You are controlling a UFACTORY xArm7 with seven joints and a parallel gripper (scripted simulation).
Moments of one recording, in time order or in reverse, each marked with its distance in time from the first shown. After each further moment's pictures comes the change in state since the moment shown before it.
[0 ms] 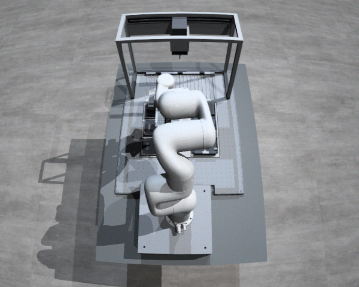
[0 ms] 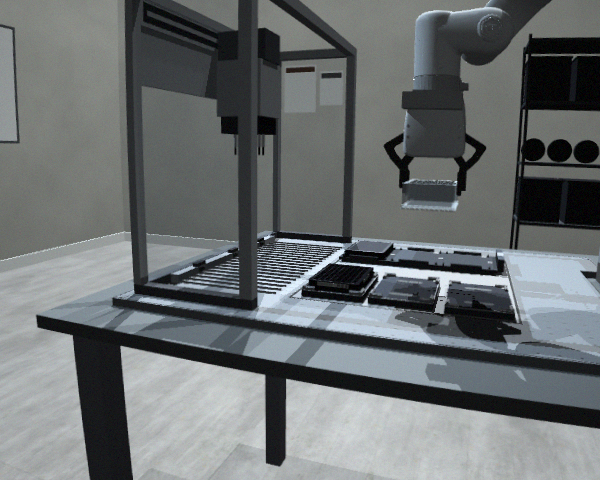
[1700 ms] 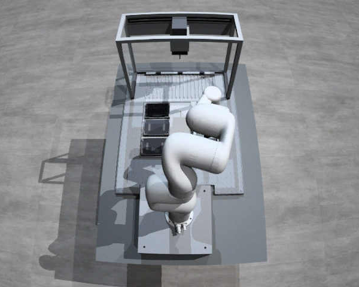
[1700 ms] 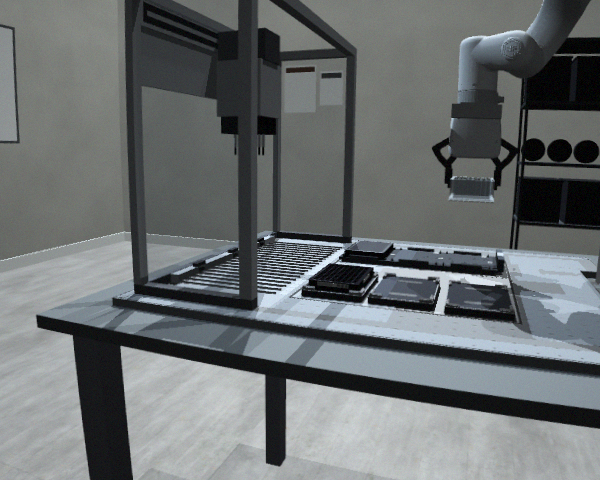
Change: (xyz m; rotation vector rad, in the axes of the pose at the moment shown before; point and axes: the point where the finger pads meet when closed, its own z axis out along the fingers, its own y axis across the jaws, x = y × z) arm -0.186 -0.065 0.001 -0.002 0.001 -0.001
